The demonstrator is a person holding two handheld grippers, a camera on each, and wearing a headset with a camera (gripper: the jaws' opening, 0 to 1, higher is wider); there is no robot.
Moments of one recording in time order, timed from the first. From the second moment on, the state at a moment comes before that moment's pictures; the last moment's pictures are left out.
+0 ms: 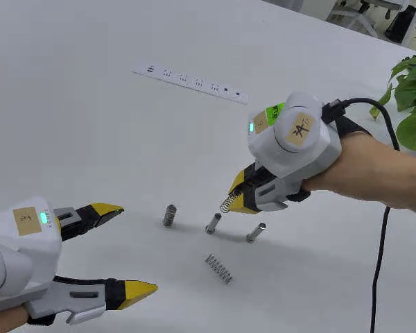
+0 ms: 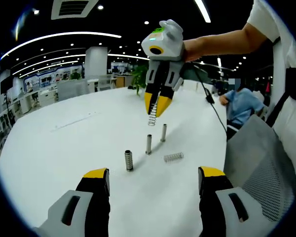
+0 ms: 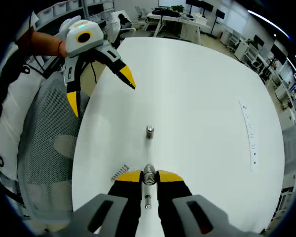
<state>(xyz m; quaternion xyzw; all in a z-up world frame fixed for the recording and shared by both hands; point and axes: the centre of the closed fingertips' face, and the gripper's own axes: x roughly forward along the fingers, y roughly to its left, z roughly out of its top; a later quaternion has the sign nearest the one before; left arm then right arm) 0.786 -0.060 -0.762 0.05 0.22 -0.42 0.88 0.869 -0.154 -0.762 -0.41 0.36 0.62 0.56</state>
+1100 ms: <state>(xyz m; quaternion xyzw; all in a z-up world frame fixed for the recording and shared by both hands) 0.787 -0.072 -0.756 0.01 0.20 -0.43 0.88 0.868 -0.150 -0.800 -0.41 0.39 0.62 0.55</state>
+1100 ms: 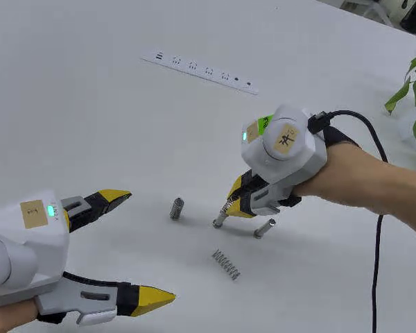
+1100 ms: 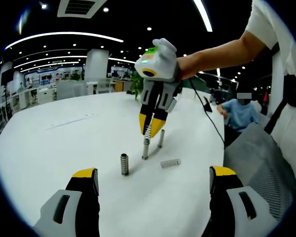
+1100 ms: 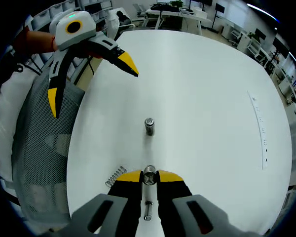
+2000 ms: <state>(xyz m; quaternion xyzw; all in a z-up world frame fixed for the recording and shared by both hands) 0.790 -0.070 -0.760 0.01 0.20 -0.43 0.88 0.866 -0.149 -0.835 -0.42 0.38 0.62 0.54</state>
